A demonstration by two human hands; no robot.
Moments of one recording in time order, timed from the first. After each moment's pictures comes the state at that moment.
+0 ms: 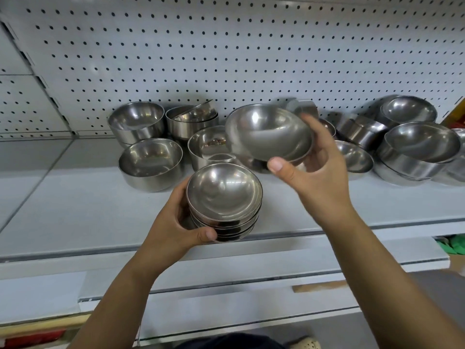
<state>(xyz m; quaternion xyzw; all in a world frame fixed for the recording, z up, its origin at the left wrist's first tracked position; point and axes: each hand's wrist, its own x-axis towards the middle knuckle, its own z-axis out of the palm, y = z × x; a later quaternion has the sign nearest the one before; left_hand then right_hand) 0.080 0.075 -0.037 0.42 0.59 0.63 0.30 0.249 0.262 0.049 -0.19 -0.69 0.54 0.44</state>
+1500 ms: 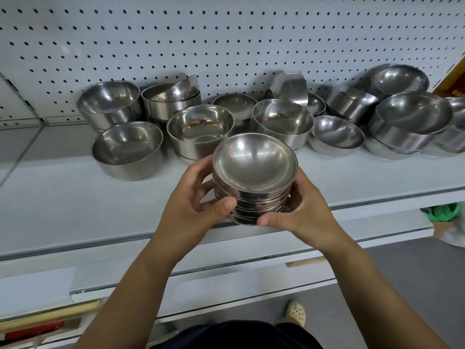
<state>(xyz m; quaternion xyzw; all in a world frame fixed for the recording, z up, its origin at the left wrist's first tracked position) 0.121 0.108 -0.022 0.41 0.54 0.66 0.33 0.296 0.261 -0.024 -0.22 -0.73 0.60 0.26</state>
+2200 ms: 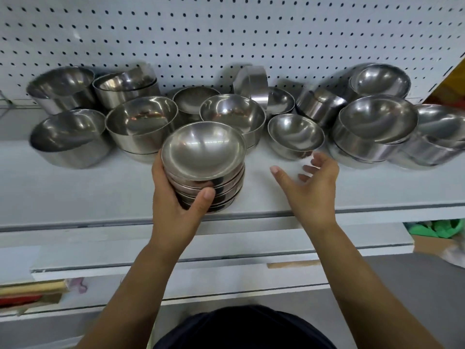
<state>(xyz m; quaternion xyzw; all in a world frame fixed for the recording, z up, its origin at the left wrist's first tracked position) 0.206 0.190 -0.044 0.36 0.64 0.67 0.09 0.351 0.378 -0.044 -0.44 -0.70 0.42 0.38</state>
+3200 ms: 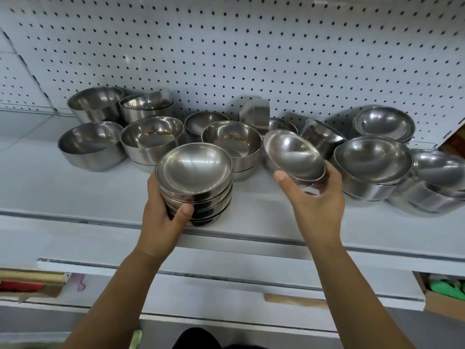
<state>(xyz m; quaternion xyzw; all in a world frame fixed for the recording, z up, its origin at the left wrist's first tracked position) 0.208 0.196 -0.048 0.36 0.67 0.65 0.01 0.364 0.399 0.002 -0.36 -0.65 0.51 0.42</state>
